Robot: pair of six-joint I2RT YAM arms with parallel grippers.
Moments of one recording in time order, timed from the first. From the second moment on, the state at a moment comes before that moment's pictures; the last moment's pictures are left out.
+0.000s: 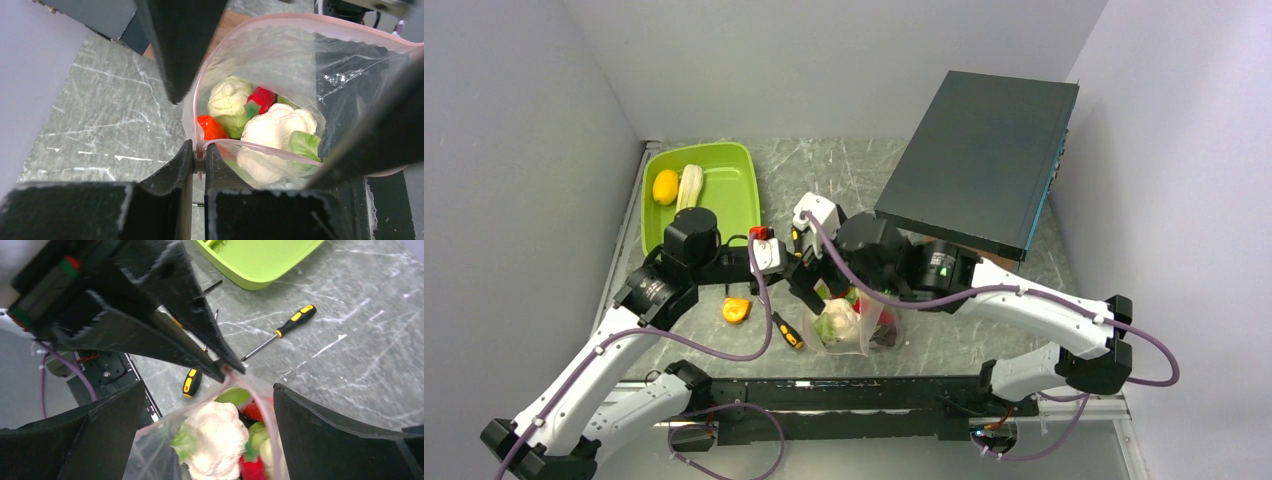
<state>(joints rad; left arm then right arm) -0.55 0.83 0.96 -0.45 0.76 0.50 1.24 1.35 1.50 -0.61 0.18 0.10</state>
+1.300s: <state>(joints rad) -0.46 0.80 1.06 -0.55 0.83 0.37 1.44 1.21 1.11 -0.24 0.60 -0.17</state>
